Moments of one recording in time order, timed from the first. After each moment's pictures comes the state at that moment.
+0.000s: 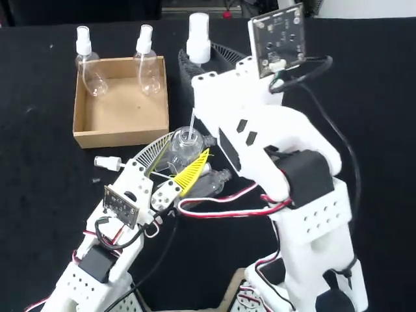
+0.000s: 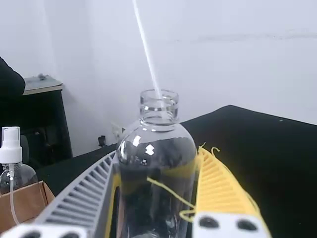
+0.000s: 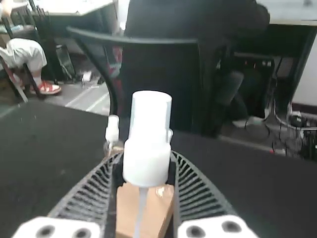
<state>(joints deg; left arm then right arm) 26.9 -102.8 96.1 5.3 -4.7 -25.1 -33.9 1.5 56.6 -3.9</state>
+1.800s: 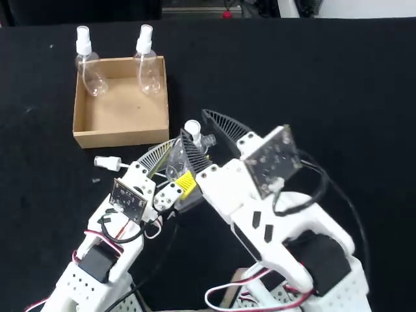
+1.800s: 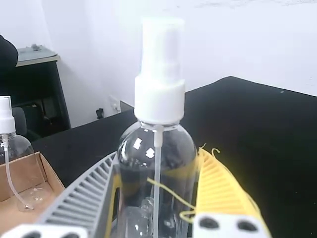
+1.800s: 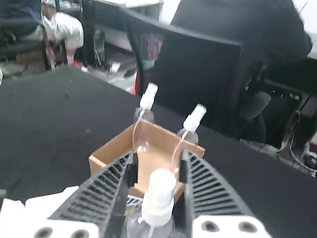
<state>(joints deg) 26.9 -102.7 96.1 12.6 -4.7 -35.0 -68.4 34.2 54.6 6.0</state>
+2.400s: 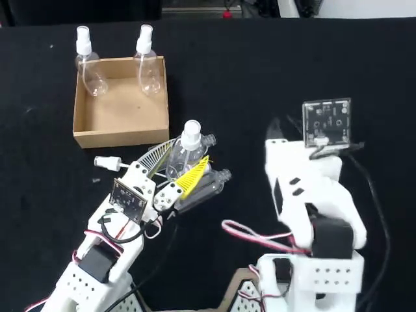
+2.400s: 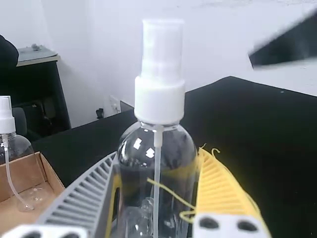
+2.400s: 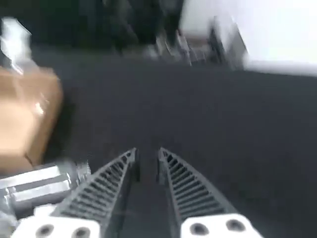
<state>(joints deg) 26.9 -102.7 96.1 12.6 -4.7 3.9 -68.3 48.4 59.3 6.0</state>
